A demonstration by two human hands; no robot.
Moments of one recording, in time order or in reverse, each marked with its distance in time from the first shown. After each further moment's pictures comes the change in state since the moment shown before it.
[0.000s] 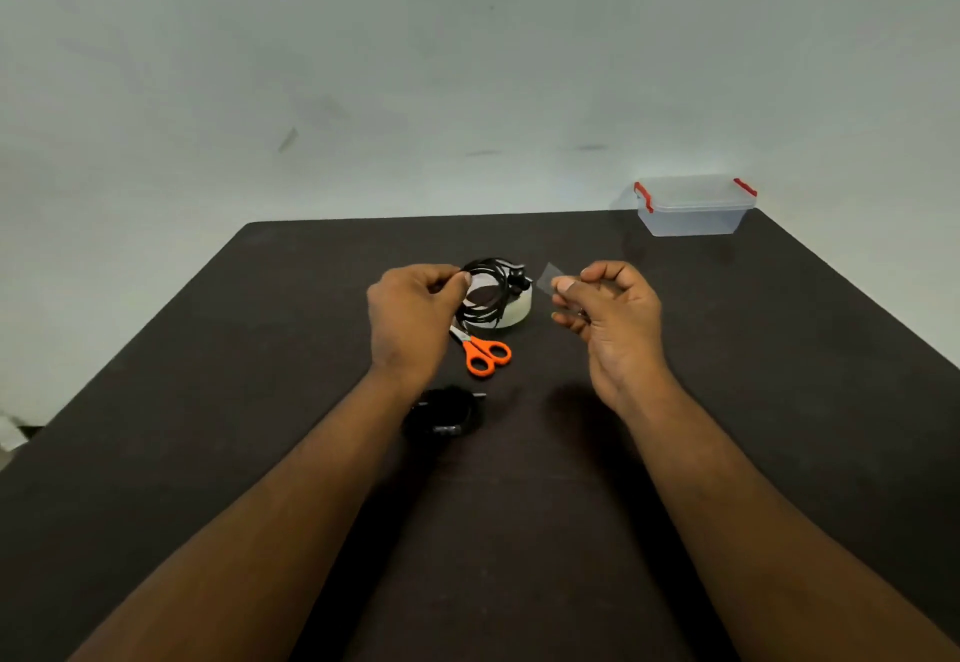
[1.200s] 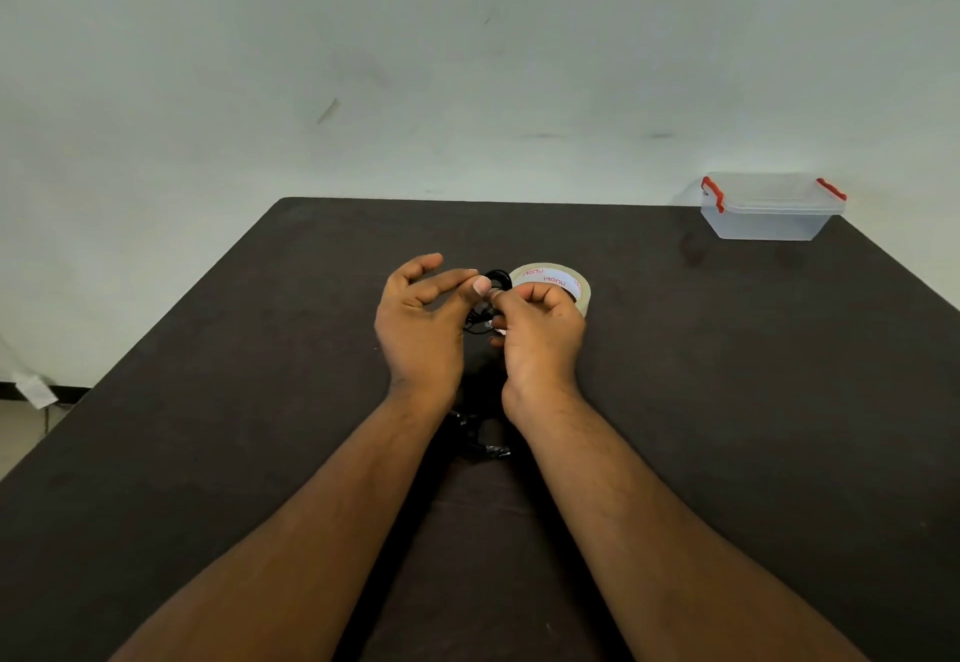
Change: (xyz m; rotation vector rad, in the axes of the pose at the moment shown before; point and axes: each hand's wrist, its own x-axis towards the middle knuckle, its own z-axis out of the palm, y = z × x) left_hand 0.008 -0.045 -0.005 -0.443 0.208 -0.182; right_hand -0.014 0.064 0.107 -0.065 0.144 0.157
